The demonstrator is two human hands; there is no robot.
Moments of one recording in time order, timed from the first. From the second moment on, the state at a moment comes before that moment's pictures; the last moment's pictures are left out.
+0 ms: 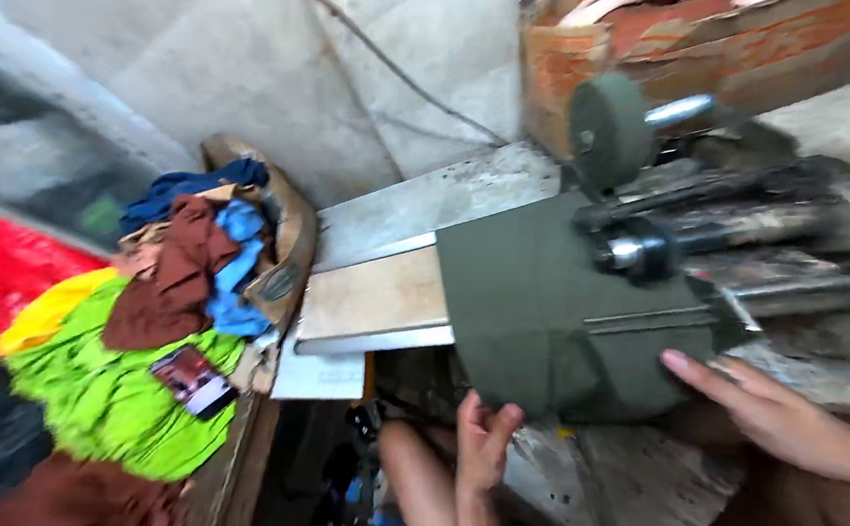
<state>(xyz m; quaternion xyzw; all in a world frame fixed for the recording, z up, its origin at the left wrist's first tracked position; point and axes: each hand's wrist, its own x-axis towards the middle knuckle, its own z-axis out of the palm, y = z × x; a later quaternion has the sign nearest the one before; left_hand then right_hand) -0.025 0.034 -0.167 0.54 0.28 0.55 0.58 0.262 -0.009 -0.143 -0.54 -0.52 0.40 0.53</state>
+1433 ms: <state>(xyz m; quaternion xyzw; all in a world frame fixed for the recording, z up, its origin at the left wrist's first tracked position) -0.020 0.038 -0.167 0.56 0.24 0.52 0.59 0.264 -0.009 -0.142 -0.52 -0.52 0.41 0.54</state>
